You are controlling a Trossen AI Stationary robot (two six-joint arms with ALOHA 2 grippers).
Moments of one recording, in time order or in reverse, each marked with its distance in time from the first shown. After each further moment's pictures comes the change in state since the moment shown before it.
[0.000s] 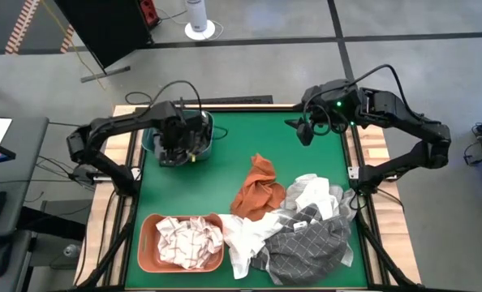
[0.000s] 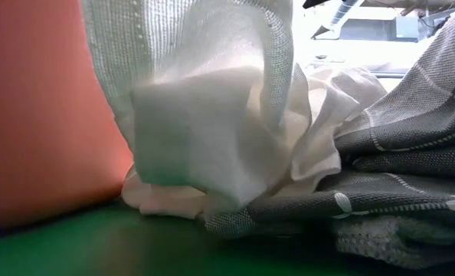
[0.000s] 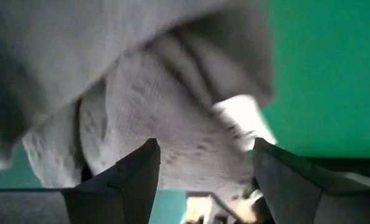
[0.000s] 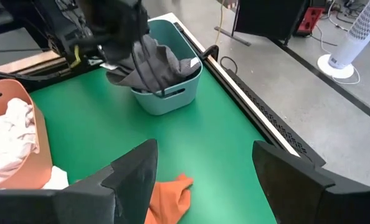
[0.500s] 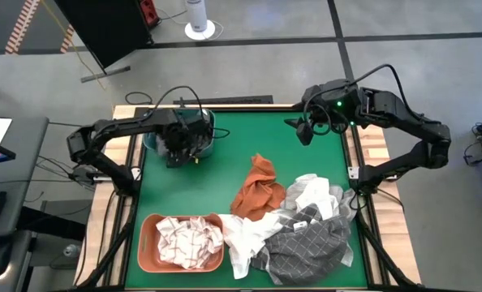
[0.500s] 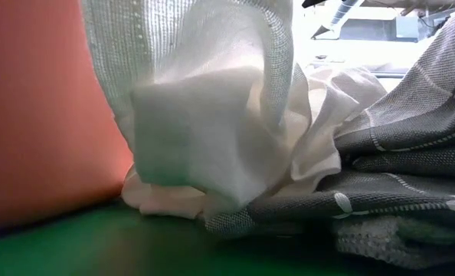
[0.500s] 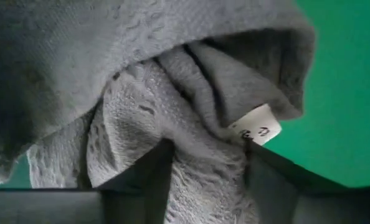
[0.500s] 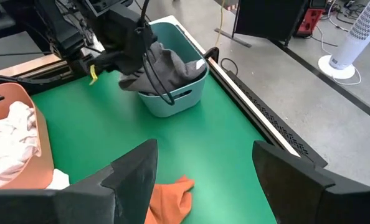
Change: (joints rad) left arm -0.002 0.000 -0.108 0.241 -0.110 -0.075; right arm 0.002 0.000 0.000 0.008 0.000 0.008
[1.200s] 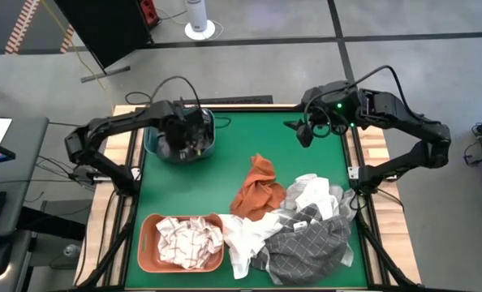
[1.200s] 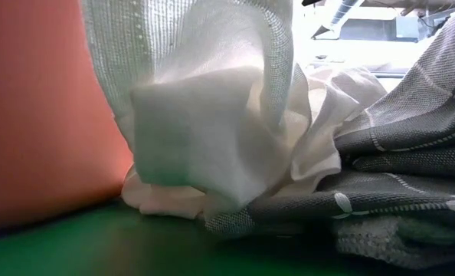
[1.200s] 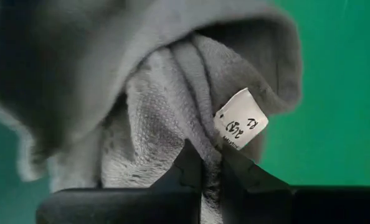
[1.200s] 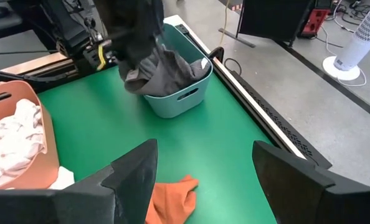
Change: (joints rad) left arm 0.048 -0.028 0.102 -0.026 0.144 -0.055; right arm 0.017 0.000 0.000 0.000 0.000 0.003
